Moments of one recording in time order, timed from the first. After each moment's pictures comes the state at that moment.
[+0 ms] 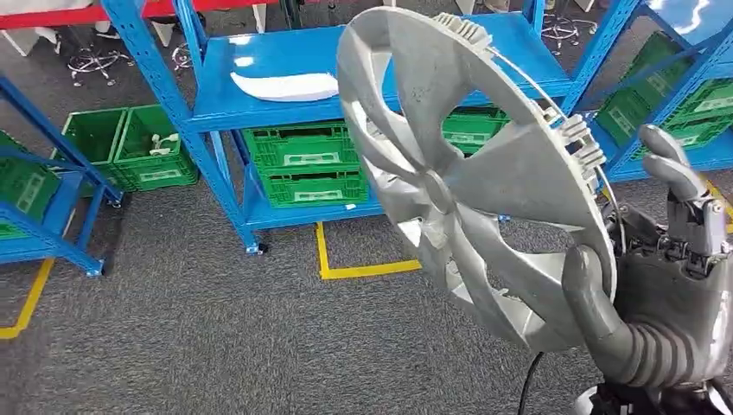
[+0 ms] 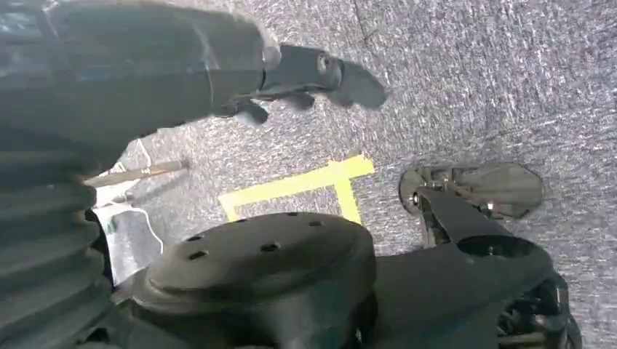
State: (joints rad) left arm -0.13 0.01 -1.04 -0.20 0.86 0.27 0.07; right arm -0.19 -0.41 0.53 -2.37 0.29 -0.57 0.17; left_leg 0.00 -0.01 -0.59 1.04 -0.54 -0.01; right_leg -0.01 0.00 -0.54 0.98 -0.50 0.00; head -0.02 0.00
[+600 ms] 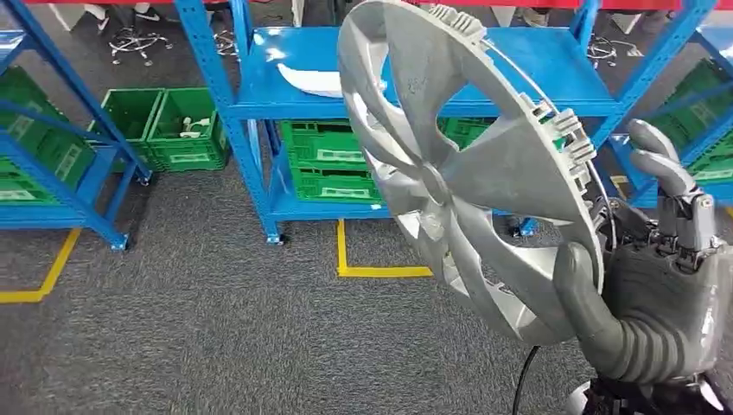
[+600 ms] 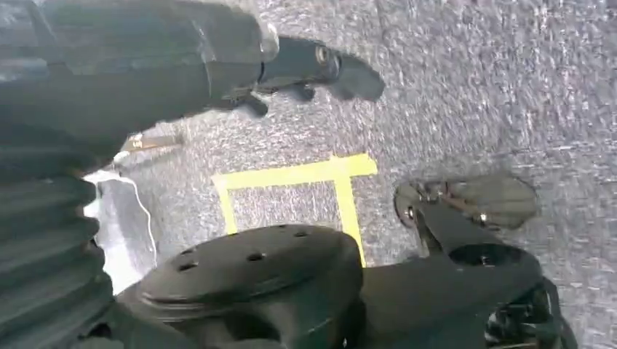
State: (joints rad) left arm -0.13 0.01 -1.04 -0.20 0.86 0.27 0.06; right arm -0.20 -0.41 0.53 -2.37 0.31 -0.56 0.18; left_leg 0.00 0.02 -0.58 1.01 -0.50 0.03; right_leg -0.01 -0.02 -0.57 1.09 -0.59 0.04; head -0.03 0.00
